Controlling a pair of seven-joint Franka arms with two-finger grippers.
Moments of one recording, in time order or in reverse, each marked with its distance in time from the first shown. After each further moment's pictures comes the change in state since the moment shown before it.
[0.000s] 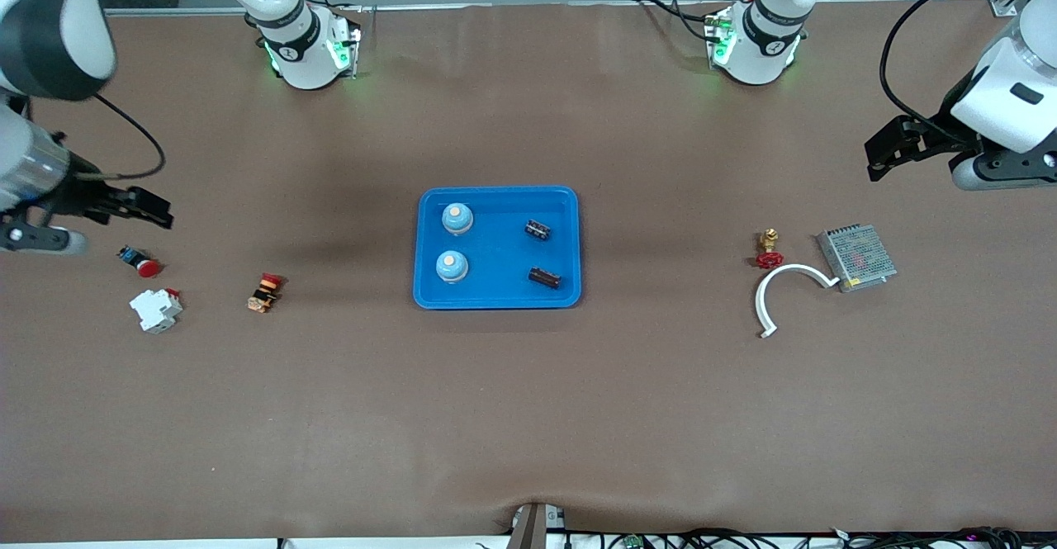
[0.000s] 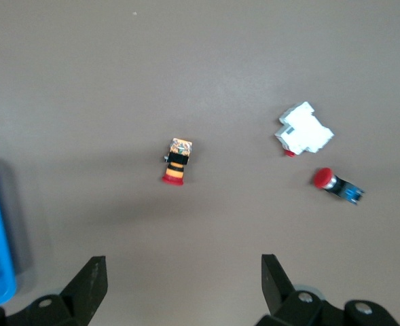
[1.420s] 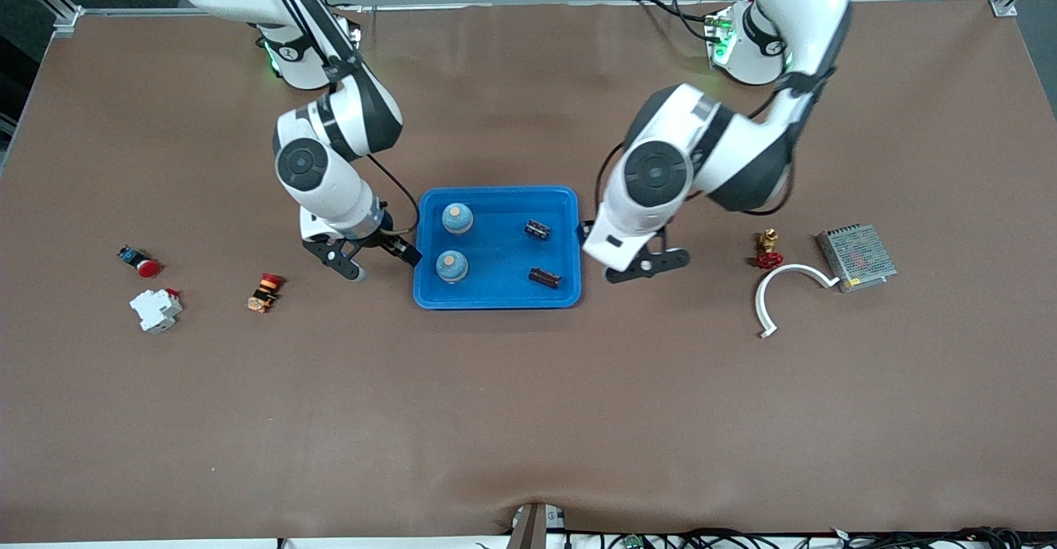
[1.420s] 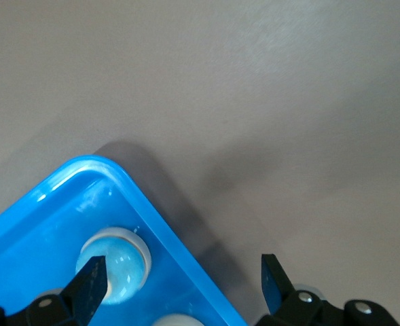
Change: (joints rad) left arm -0.410 0.490 -0.084 -0.068 -0.102 0.373 -0.751; right arm 0.524 0.322 0.008 -0.197 0.169 0.588 0.966
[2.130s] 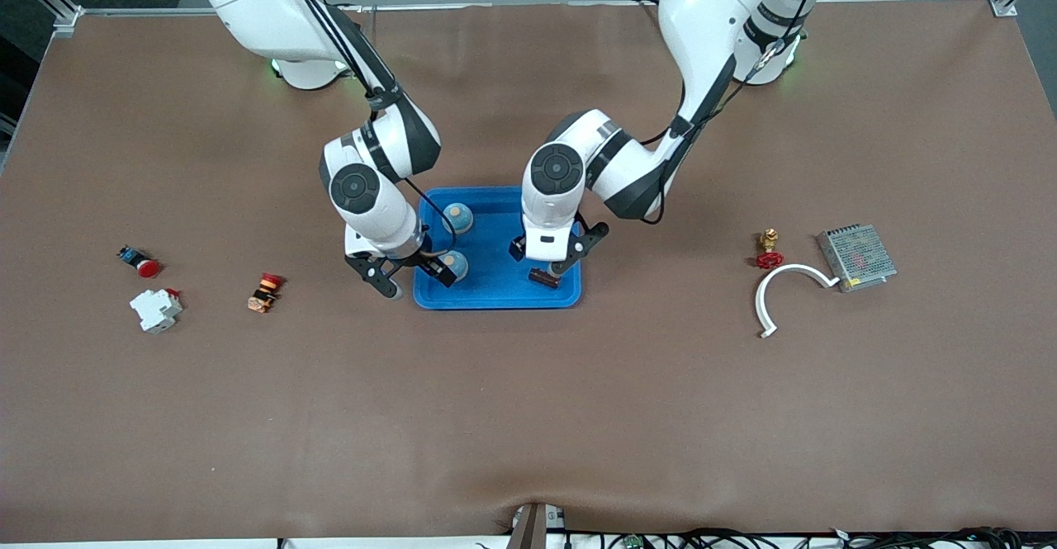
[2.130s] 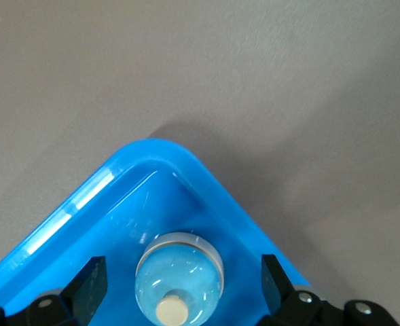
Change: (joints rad) left arm -0.148 0.194 -0.005 -0.003 -0.004 0.344 -0.594; right arm 0.072 0.164 -0.001 0.153 0.001 0.040 0.142
